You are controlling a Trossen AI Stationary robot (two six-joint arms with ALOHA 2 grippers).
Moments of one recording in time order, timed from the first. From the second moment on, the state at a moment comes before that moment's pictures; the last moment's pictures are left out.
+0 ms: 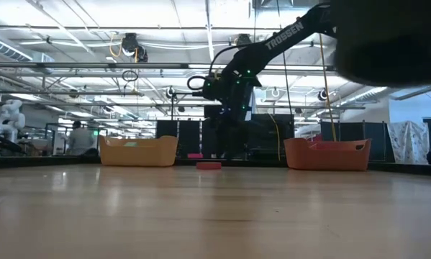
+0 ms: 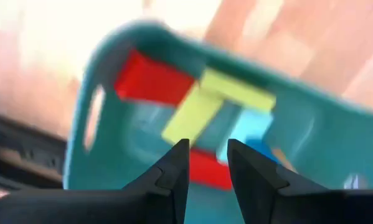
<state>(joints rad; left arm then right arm) -0.92 1.43 1.03 -1.13 0.07 -1.38 -0.52 2.32 1.94 -0.92 -0.14 -1.10</state>
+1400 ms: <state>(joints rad) -0.75 1.42 1.07 -1.23 -0.39 -1.01 -0.52 2.37 1.94 -0.80 -0.14 -1.10</state>
